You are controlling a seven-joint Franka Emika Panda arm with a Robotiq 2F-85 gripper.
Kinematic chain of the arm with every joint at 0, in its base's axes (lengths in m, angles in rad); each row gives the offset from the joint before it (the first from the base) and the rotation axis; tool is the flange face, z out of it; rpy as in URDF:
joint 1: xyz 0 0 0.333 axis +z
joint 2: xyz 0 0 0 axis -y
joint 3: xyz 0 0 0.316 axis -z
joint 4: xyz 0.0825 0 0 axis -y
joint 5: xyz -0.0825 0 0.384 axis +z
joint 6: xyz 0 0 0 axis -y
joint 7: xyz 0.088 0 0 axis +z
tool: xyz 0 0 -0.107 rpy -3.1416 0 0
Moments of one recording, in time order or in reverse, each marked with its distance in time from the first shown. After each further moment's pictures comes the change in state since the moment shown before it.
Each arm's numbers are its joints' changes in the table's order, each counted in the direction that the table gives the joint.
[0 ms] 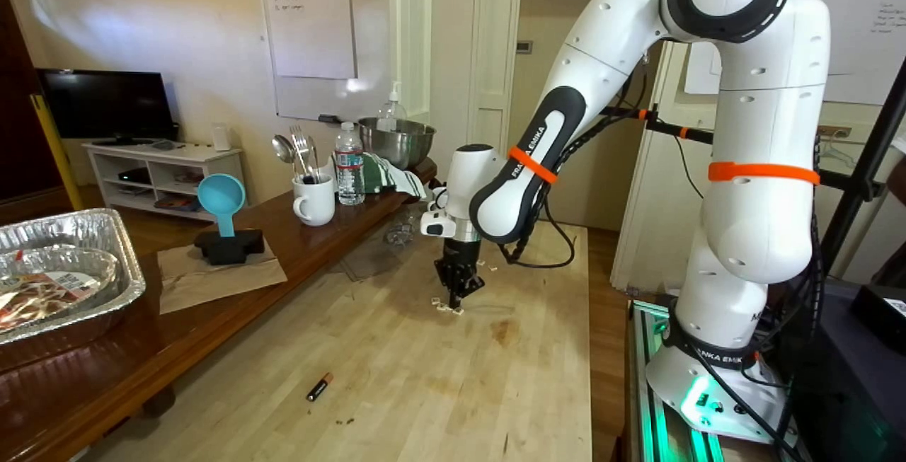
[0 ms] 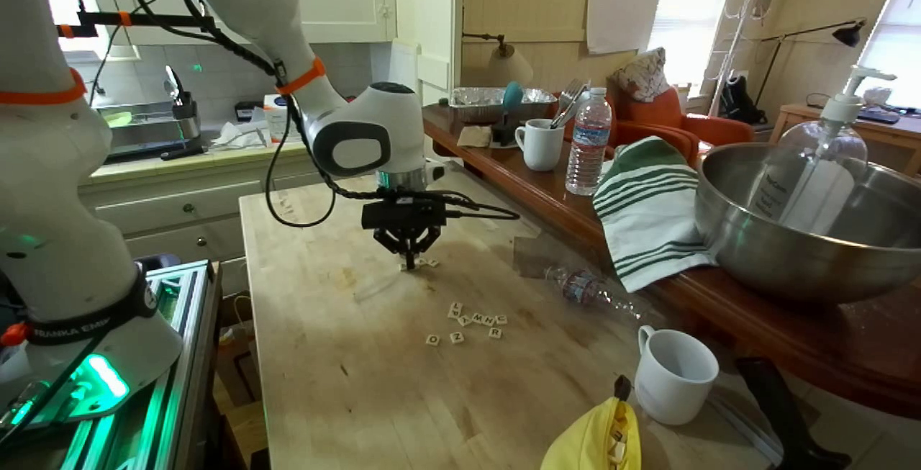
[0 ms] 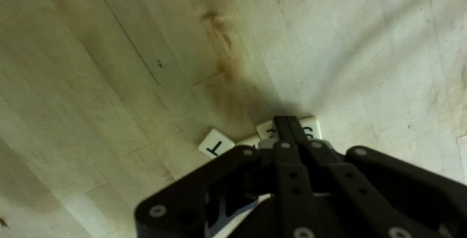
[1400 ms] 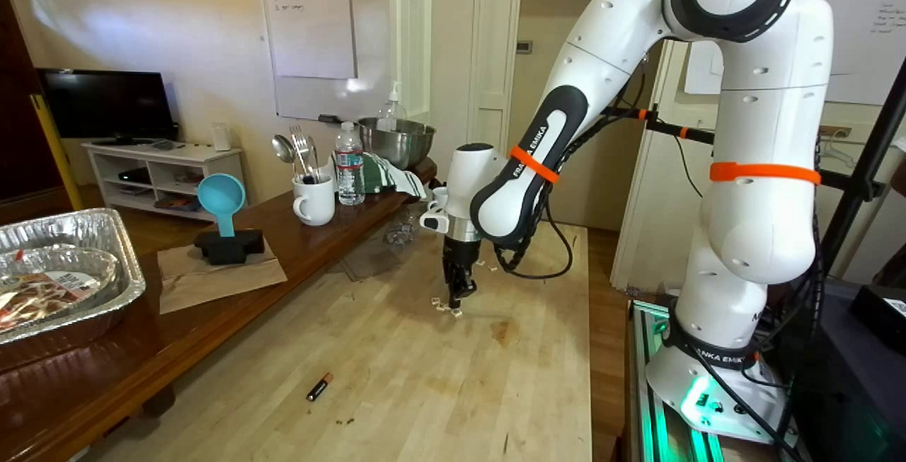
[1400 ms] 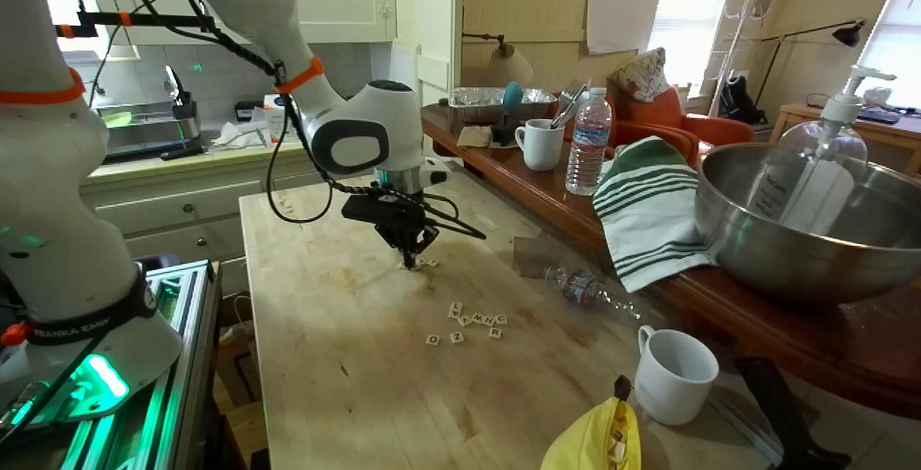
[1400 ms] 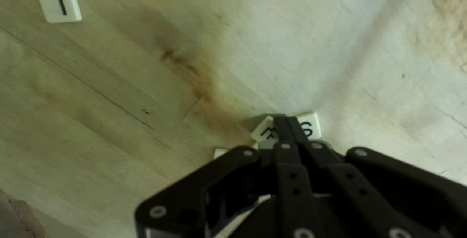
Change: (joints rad) arm 0.033 0.011 0.024 -0.005 0.002 0.000 -0.419
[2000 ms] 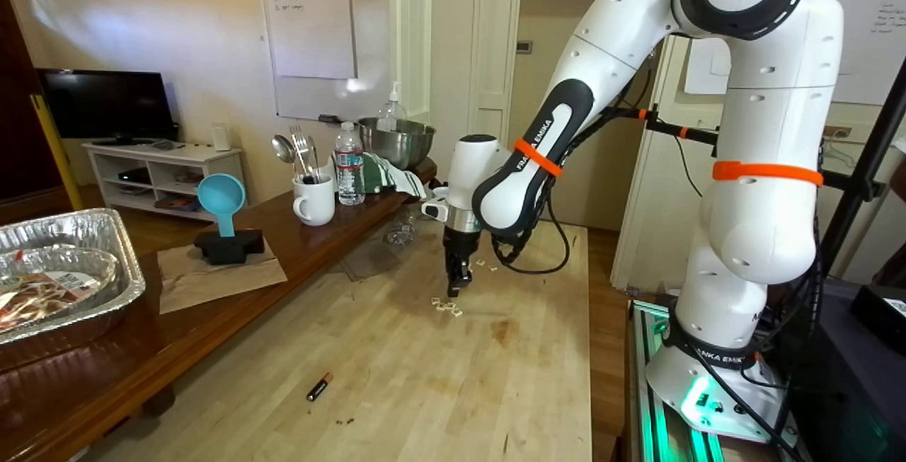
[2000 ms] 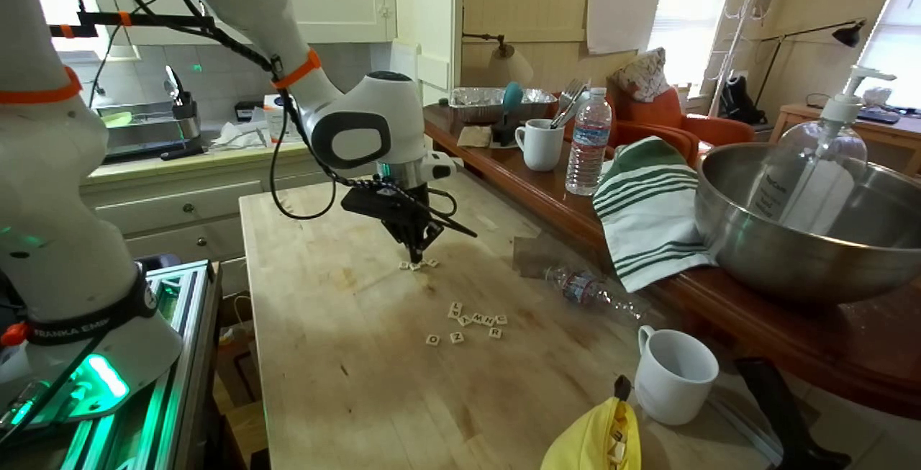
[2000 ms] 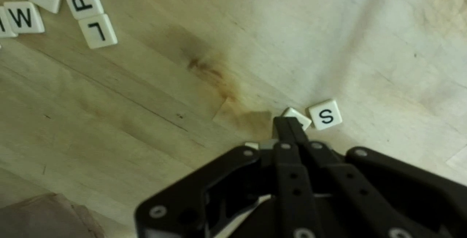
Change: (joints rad) arm 0.004 0.034 0.031 0.000 -0.036 0.000 -0.141
